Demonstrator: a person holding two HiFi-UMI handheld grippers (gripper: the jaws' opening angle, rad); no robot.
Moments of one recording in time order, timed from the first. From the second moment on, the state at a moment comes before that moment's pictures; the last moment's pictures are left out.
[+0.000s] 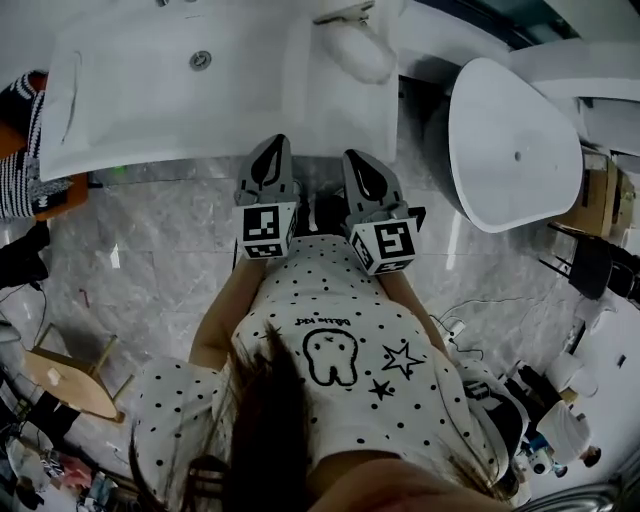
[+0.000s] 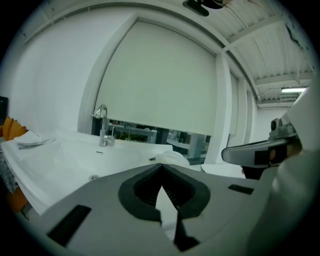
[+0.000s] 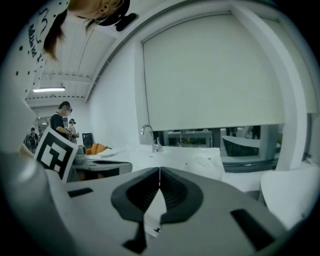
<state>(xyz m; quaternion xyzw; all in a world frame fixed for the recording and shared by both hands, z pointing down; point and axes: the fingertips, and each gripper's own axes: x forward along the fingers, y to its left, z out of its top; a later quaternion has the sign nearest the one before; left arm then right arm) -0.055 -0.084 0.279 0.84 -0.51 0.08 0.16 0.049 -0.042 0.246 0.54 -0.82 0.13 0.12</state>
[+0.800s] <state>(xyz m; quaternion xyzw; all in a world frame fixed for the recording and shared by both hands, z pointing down) -0.048 -0.060 0.218 0.85 -0.51 0.04 0.13 0.066 -0.026 0.243 0.54 -0.82 0.13 0.13</state>
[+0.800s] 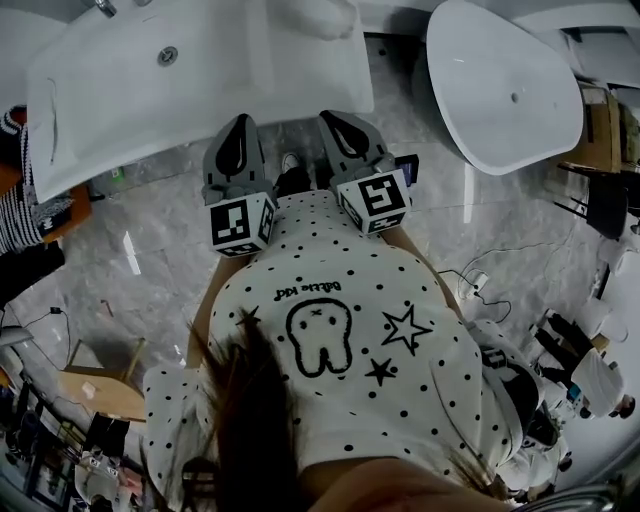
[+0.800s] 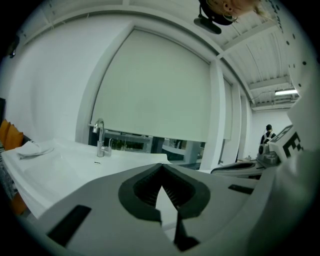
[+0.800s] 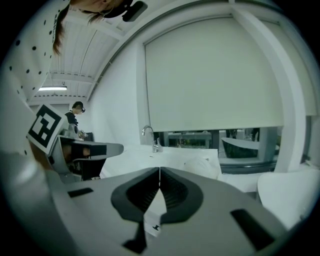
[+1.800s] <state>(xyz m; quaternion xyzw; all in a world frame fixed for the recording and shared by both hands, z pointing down) 0.018 -0.033 0.207 0.85 -0.51 0.03 0.15 0.131 -0.003 0.224 0.52 -0.84 0.11 0.14</state>
